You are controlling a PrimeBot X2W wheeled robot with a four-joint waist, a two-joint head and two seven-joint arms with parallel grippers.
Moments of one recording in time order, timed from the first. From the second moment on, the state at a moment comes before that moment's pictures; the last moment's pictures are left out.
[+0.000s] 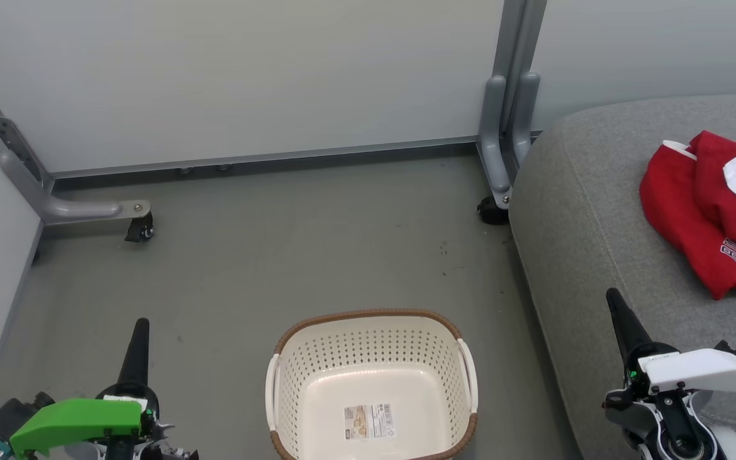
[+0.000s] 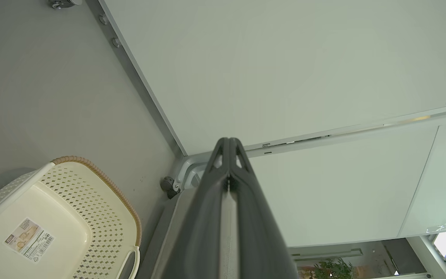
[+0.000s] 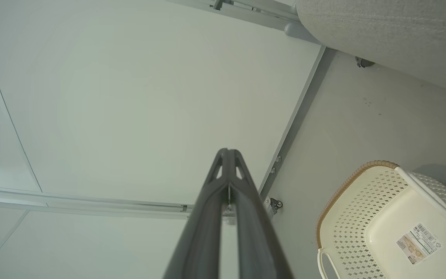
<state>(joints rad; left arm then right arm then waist) -0.03 0.08 0.02 0.21 -1.42 -0.10 0.02 -0.06 -0.08 -0.02 0.22 1.42 0.13 0.02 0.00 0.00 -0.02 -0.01</state>
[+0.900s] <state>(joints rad) -0.09 0.08 0.07 0.24 -1.62 -0.13 0.07 -0.09 -0.08 -0.07 0.24 1.62 0.13 0.07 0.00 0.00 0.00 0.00</state>
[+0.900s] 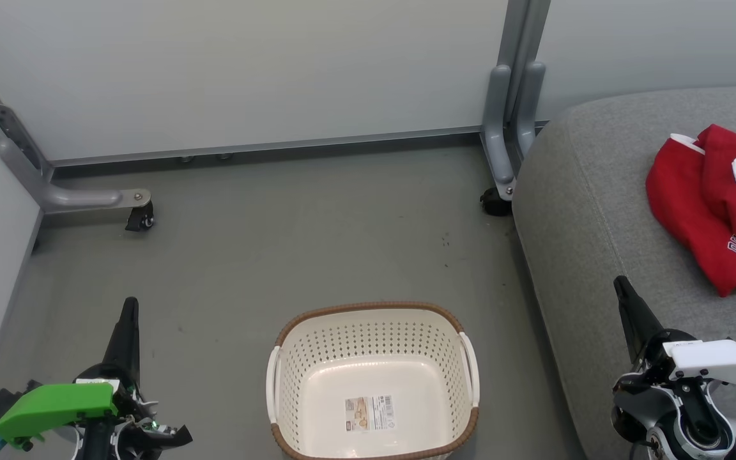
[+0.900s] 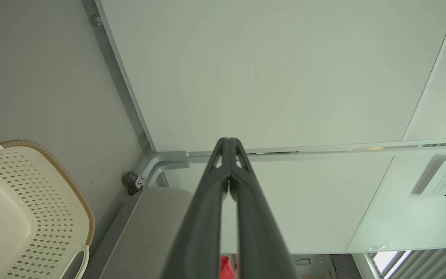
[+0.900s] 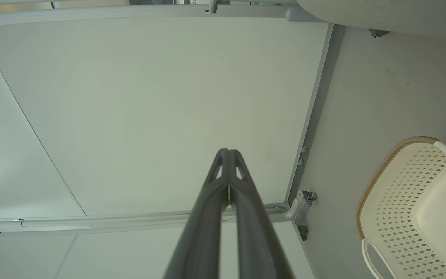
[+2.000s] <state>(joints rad) -0.10 0.07 0.08 0.24 -1.64 -0.13 0.09 -0.10 -0.07 -0.09 0.24 1.64 0.13 0.09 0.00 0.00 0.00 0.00</state>
